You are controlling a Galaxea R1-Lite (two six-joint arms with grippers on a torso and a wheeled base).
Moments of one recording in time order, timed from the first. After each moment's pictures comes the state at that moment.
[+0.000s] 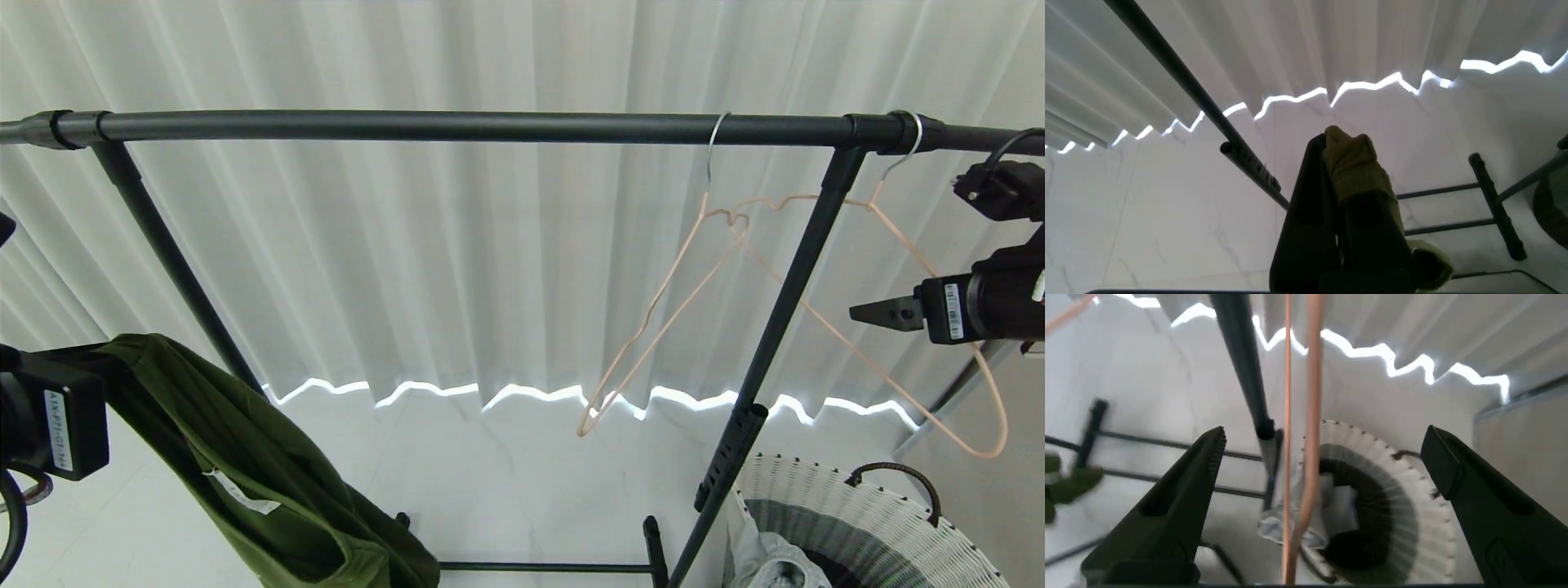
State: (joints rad) left arm -0.31 0.99 -0.81 0.16 0.22 0.16; right arm 0.23 1.41 -1.16 0.26 -0.07 0.04
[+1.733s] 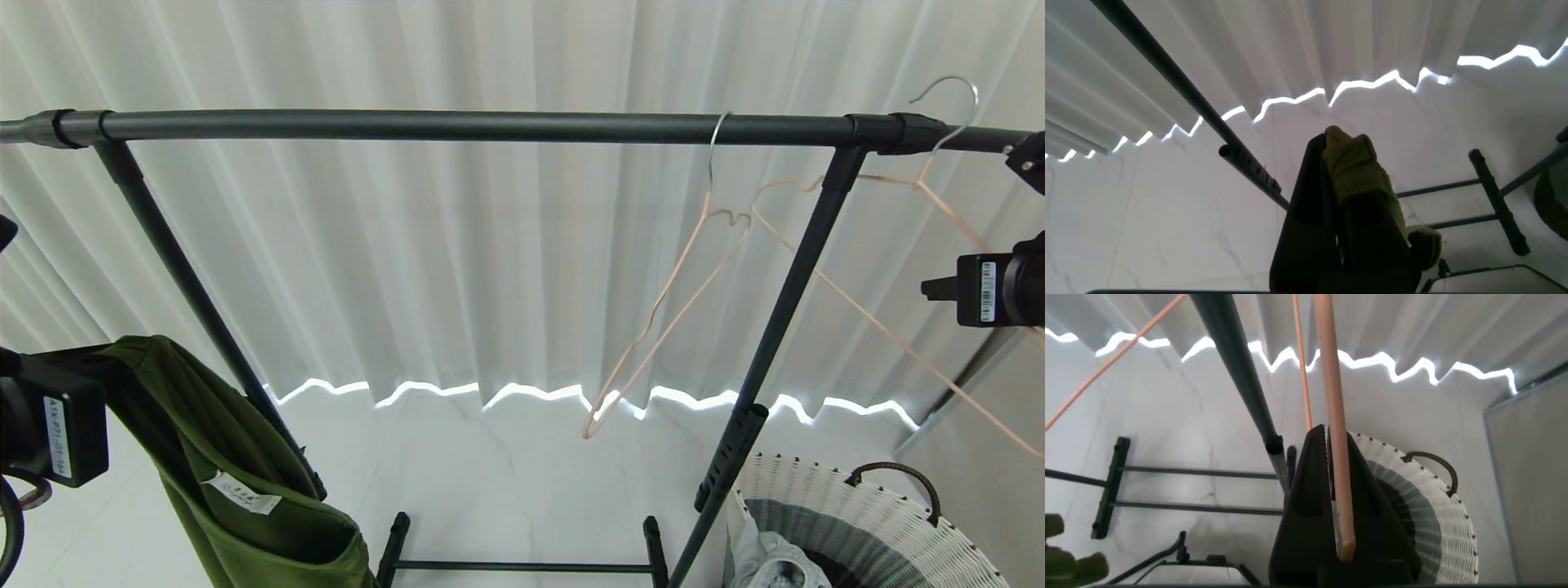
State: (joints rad) left arm -0.33 0.98 -0.81 0.16 0.22 0.18; right arm 0.24 1.33 -1.16 0.27 -0.11 0.11
